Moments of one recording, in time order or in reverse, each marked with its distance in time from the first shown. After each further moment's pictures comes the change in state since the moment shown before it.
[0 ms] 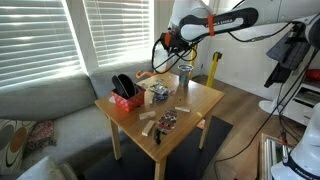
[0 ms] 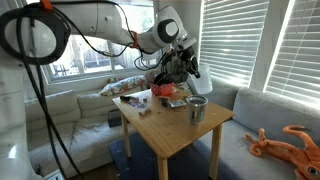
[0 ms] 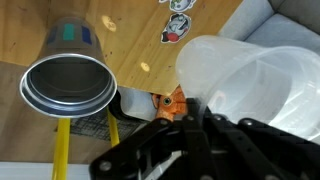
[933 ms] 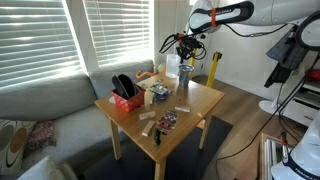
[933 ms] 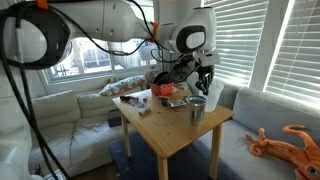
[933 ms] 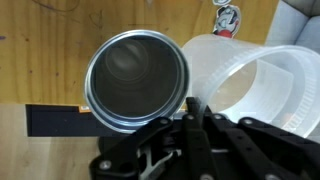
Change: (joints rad) arm -0.192 0.036 -0.041 0.005 0.450 -0.160 -0.103
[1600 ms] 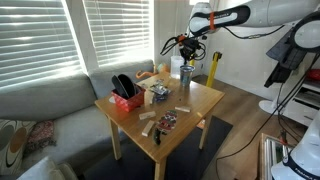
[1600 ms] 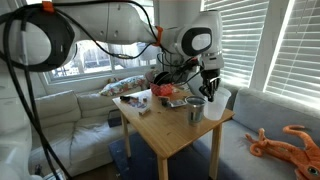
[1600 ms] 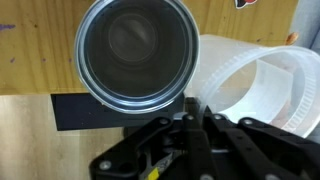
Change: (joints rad) arm 0.002 0.033 -0.041 0.025 -0.055 -0.041 0.113
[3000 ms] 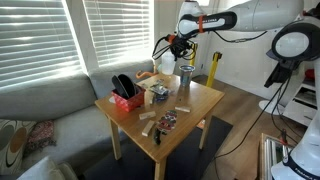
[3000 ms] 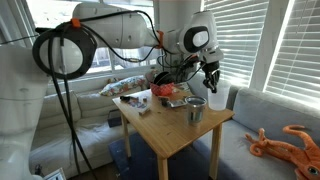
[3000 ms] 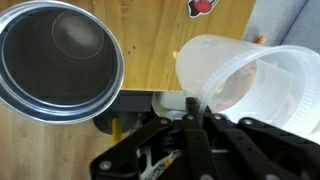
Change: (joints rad) arm 0.044 0.143 0.018 0.216 -0.077 0.016 -0.019
